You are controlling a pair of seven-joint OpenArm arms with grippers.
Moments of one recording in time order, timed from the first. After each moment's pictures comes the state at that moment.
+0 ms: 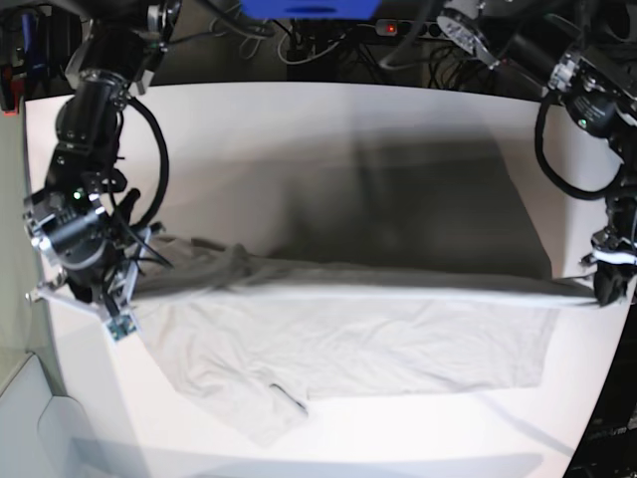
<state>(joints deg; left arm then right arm) -10.9 -2.1 -51.5 115.6 -32.8 -22.4 68.9 9.4 4.4 11.9 116.7 -9.7 39.8 -72.9</state>
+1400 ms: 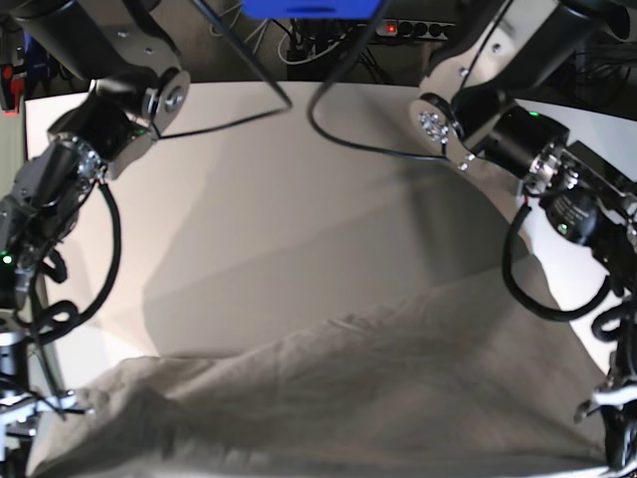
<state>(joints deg) -30.8 4.9 -41.4 116.4 -22.3 -22.1 52.0 26.6 2.3 27.1 117.0 -10.3 27.8 -30.7</state>
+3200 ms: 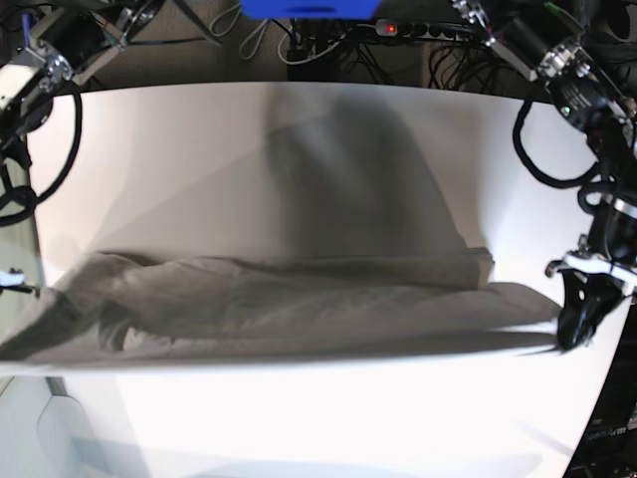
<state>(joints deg) -2.8 -5.3 -39.7 116.6 -45.5 -24.4 53.0 3.0 8.4 42.9 117.1 11.3 28.1 -18.4</state>
